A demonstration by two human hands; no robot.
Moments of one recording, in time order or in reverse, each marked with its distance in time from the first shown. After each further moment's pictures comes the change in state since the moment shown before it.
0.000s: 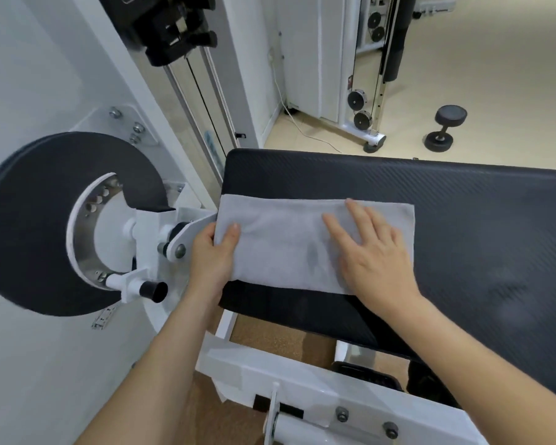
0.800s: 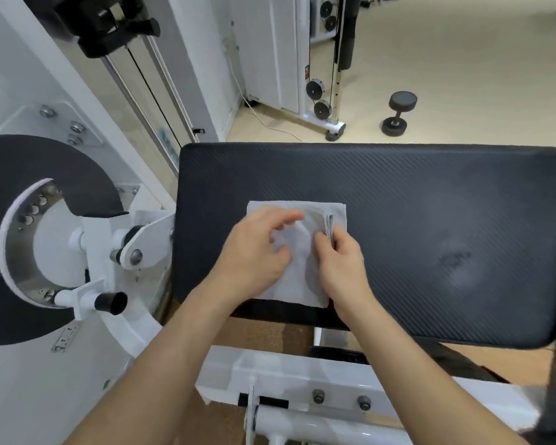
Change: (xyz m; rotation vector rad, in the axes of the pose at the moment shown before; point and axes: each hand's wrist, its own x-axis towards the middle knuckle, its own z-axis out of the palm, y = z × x) left_hand -0.041 0.039 0.060 0.578 -0.606 0.578; right_hand -0.014 -0.030 -0.025 1.255 -0.060 0.930
